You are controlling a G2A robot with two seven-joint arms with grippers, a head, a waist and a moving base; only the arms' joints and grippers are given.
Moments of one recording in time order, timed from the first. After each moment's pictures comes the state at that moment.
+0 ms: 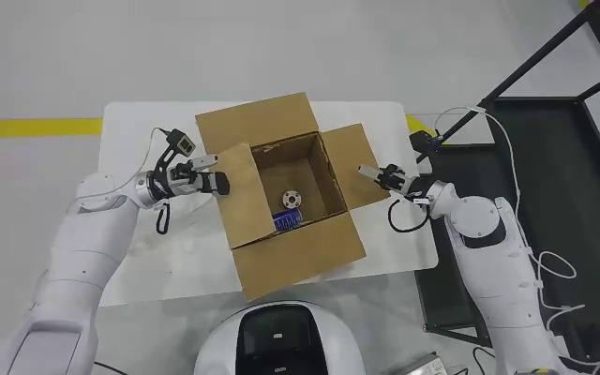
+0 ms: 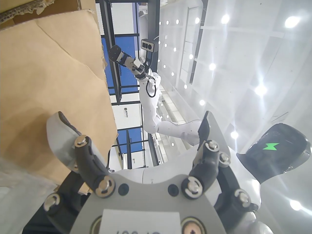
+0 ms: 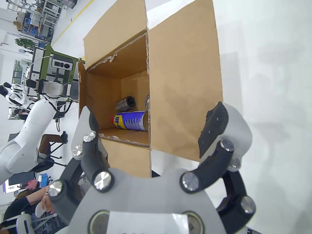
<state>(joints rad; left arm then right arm) 0.76 -1.17 -1.11 -0.85 -0.70 -0.34 -1.44 -1.36 -1.10 1.60 -1.66 -0.29 -0.16 0.84</state>
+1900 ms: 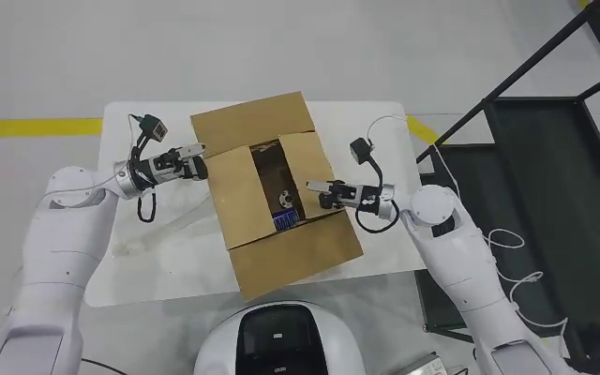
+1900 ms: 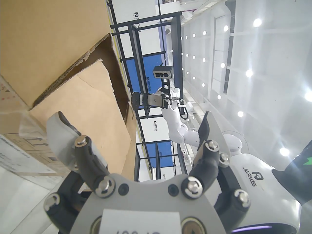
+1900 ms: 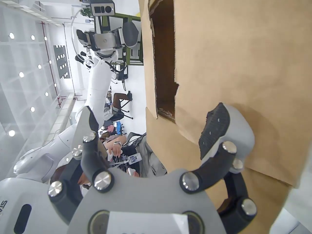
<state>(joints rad) 0.76 -1.11 -1.21 -0.90 -0.48 -0.40 -1.30 -1.20 -1.12 1.33 -1.55 0.14 -0.07 0.97</state>
